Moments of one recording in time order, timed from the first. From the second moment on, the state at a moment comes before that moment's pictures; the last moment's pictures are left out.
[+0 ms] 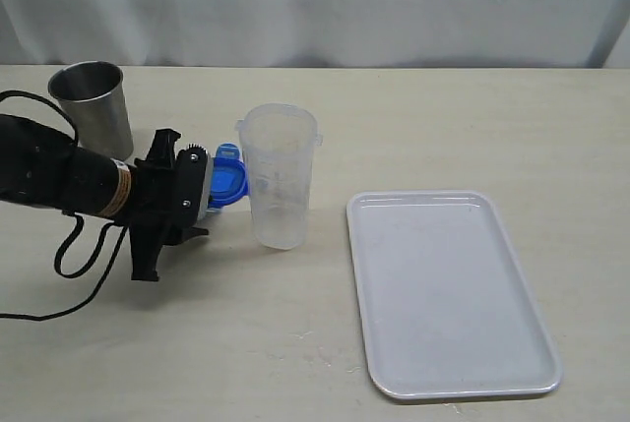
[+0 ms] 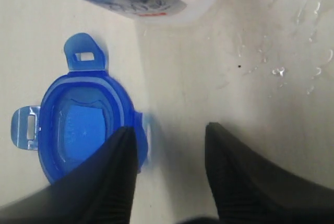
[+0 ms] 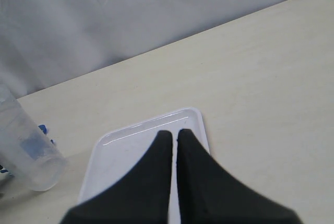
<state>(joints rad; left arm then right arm) -0.12 1.98 -0.89 1.51 -0.32 -0.14 -0.05 0.00 0.00 0.39 0.34 -0.01</state>
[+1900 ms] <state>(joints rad) -0.12 1.93 -0.93 1.24 -0.22 -0.25 -0.05 0.00 0.00 0.39 0.34 -0.01</state>
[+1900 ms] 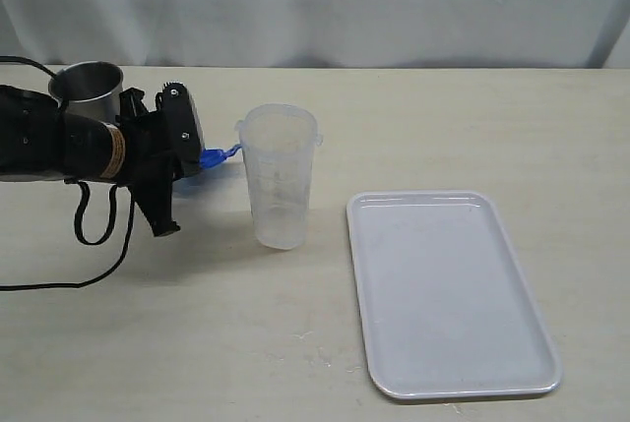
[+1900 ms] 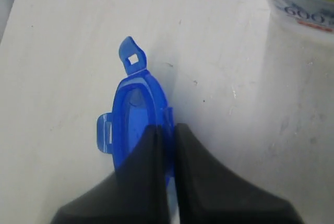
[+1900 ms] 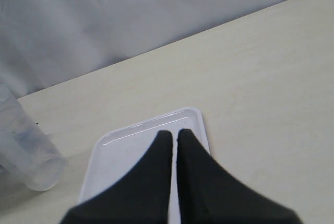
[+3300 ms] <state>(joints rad) -0.12 1.52 -0.93 1.22 -0.21 -0.98 -0.05 0.00 0.00 0.39 0.34 -0.01</state>
